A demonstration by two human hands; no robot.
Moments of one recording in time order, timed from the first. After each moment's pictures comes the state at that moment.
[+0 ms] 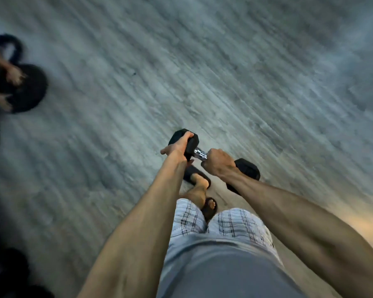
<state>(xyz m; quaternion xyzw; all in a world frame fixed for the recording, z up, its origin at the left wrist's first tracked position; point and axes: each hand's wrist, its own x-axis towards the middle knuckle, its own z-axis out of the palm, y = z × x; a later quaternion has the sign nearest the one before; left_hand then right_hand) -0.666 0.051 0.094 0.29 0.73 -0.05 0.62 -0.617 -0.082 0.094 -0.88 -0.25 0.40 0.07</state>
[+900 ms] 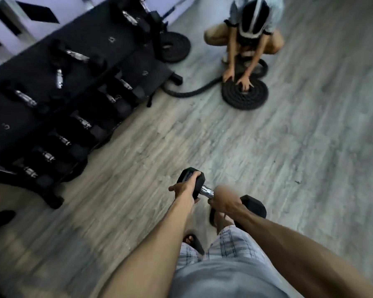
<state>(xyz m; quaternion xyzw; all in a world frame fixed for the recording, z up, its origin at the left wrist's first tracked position) -1.029 0.358 0.164 -0.17 0.73 0.42 0.52 -0.902 0.383 0.129 -0.55 -0.76 0.31 -0.18</state>
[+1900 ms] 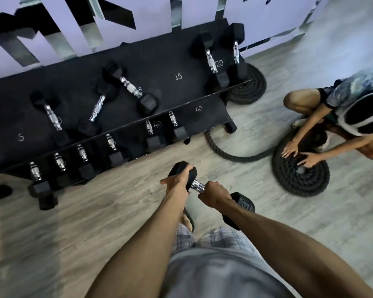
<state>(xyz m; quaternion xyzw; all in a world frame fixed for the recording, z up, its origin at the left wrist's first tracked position) -1.423 0.770 0.146 -0.38 0.67 0.50 0.38 -1.316 0.841 0.129 -0.37 -0.85 0.27 -0.26</state>
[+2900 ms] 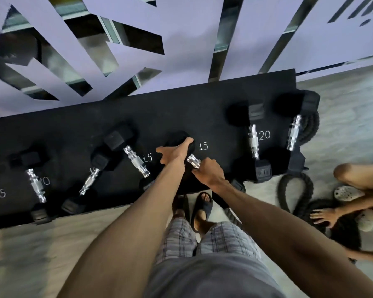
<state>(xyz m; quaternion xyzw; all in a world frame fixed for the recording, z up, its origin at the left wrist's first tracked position) -1.879 1.038 0.168 -0.40 0.70 0.51 0.30 -1.796 1.117 0.116 -0.33 -0.86 0.31 -0.25</state>
